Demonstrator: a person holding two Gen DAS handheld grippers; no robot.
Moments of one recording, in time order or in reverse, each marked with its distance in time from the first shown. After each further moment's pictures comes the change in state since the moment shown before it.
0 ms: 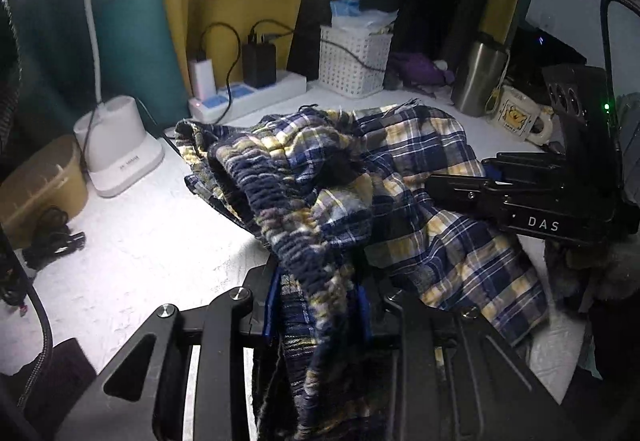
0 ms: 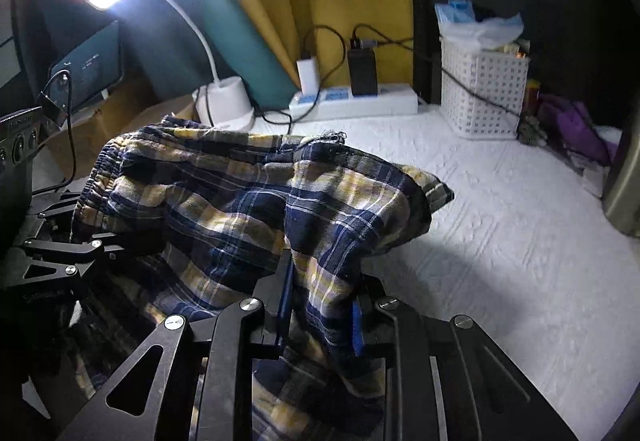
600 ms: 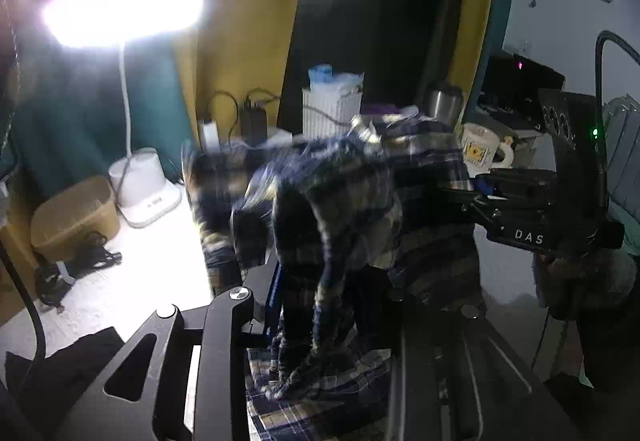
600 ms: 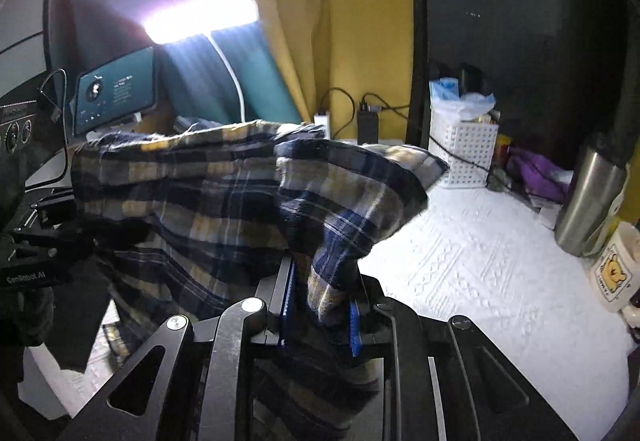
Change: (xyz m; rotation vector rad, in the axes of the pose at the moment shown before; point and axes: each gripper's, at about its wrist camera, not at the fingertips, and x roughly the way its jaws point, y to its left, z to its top) left arm -0.090 -0.024 -0.005 0.038 -0.168 -0.008; right arm -0.085 0.040 -0.005 -0.067 -0.144 -0.057
